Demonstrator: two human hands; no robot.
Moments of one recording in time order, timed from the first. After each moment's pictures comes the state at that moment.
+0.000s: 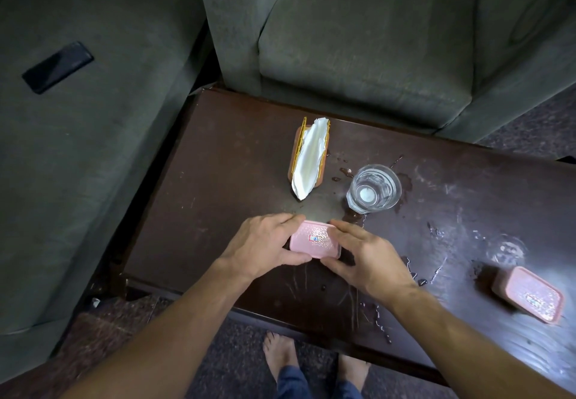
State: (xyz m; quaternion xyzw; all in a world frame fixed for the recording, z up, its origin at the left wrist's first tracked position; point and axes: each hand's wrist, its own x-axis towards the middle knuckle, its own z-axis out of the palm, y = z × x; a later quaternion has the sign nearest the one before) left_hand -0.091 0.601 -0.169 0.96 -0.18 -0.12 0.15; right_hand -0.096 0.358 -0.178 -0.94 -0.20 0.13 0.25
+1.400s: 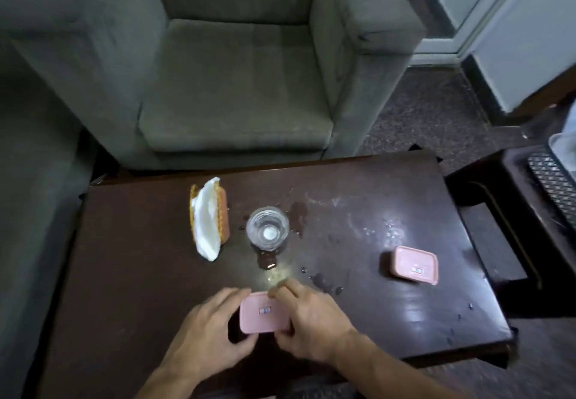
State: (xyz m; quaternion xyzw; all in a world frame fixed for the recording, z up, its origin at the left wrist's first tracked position) left_hand -0.118 0.550 -0.139 0.93 -0.20 -0.18 0.25; right_hand -0.142 0.326 -0.133 -0.94 -0.14 0.20 0.23
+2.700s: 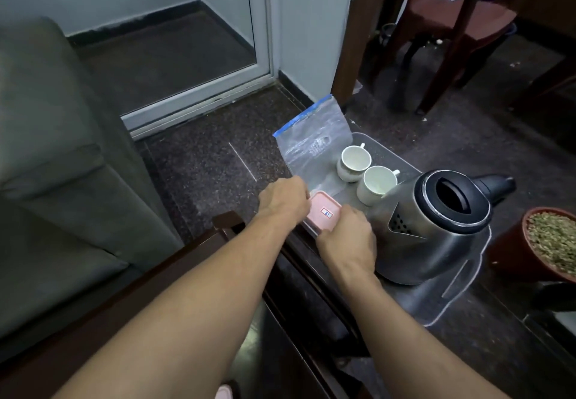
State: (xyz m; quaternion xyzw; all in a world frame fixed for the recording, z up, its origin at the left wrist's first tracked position) left_hand 0.035 -0.160 -0.031 0.90 -0.37 -0.23 0.08; right_hand -0.094 -0.180 -0.043 -0.78 0.55 -0.04 0.29
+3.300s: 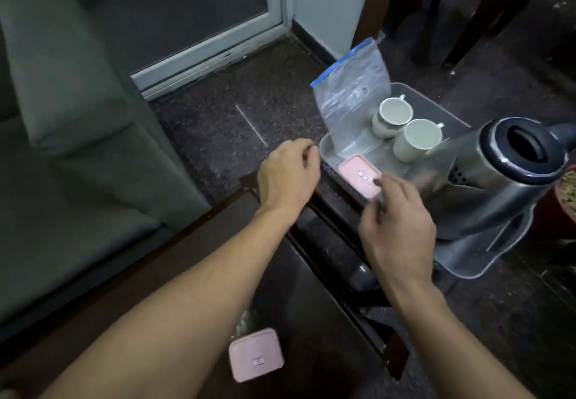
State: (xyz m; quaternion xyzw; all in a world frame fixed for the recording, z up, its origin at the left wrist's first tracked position) left_hand 0.043 -0.083 -0.049 0.90 -0.30 -0.09 0.30; right_hand -0.124 -0.119 -0.036 -0.83 0.47 -0.26 0.17
